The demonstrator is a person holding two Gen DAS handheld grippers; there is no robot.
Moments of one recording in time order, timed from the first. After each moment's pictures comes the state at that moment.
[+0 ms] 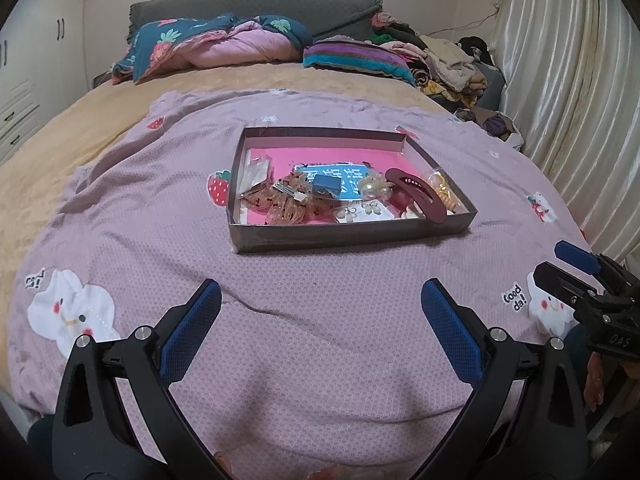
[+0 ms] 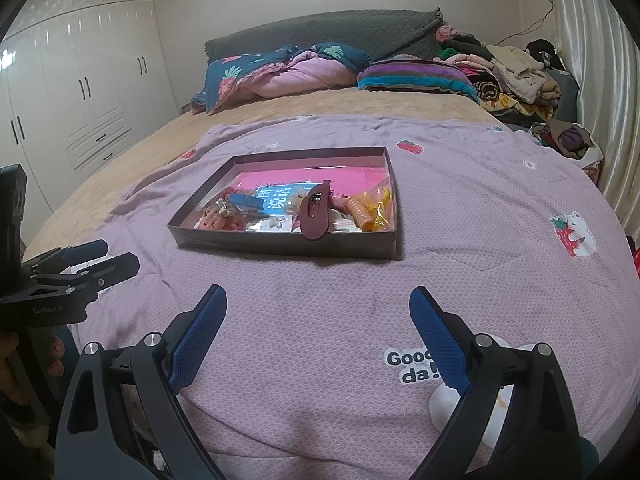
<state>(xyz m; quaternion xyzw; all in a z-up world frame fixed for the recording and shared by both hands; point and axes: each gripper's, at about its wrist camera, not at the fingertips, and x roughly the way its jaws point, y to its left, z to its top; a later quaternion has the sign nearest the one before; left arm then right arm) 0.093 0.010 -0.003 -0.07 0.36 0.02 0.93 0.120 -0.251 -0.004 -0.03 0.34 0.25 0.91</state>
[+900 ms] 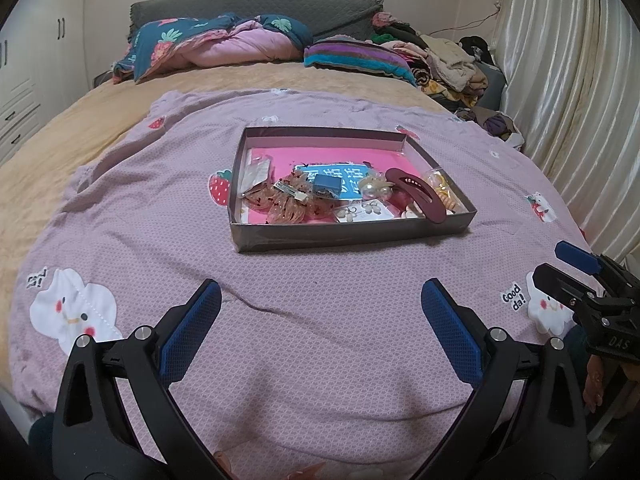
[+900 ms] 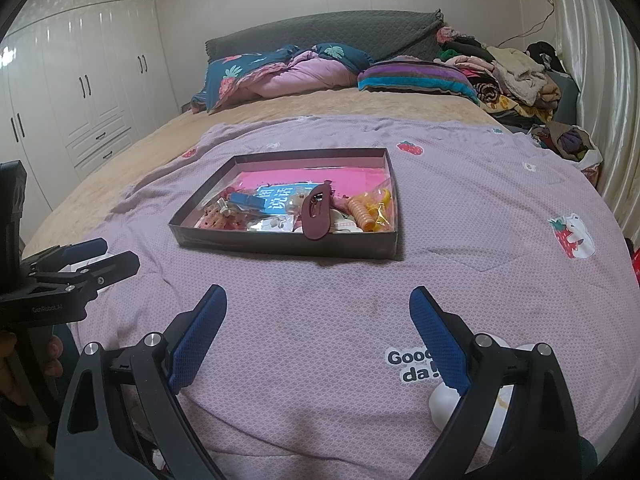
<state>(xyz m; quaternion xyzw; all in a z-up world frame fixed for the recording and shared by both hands) 0.092 0.010 -0.002 -0.07 0.36 0.02 0.93 0.119 -0.250 -0.004 -0.03 0.34 0.25 0.91</state>
